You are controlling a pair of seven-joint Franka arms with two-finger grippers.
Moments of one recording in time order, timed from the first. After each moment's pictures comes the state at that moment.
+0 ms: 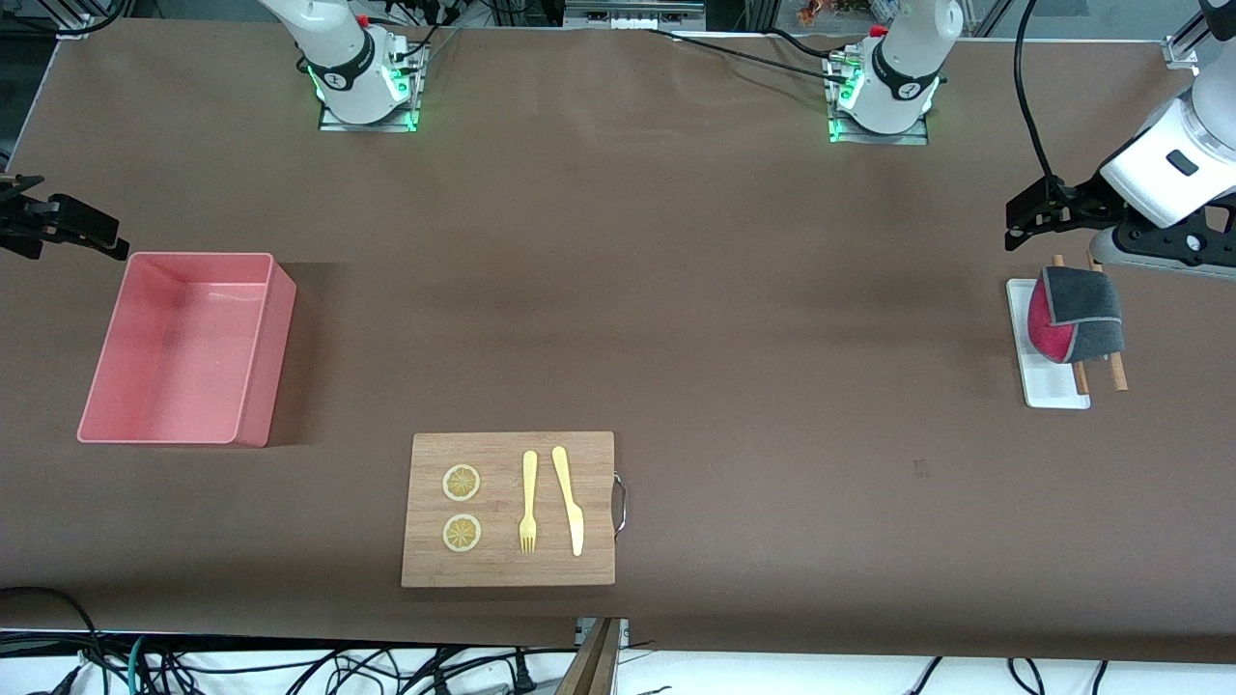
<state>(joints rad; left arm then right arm) 0.17 0.03 -0.27 -1.56 0.01 1.57 0.03 -0.05 0.10 -0.02 -1.49 -0.01 1.54 -0.08</state>
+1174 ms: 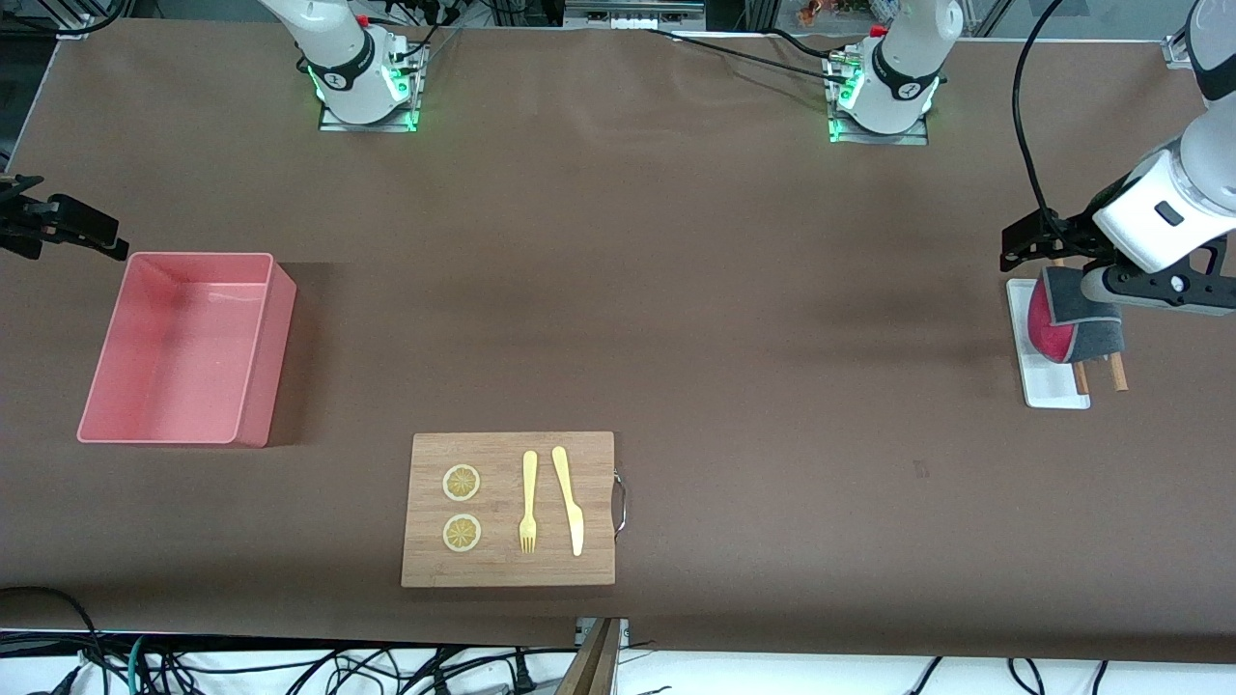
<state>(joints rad) 0.19 0.10 -0.26 -1.55 0.01 1.57 0.03 -0.05 0.10 -0.03 -1.49 -0.01 1.54 -0.08</state>
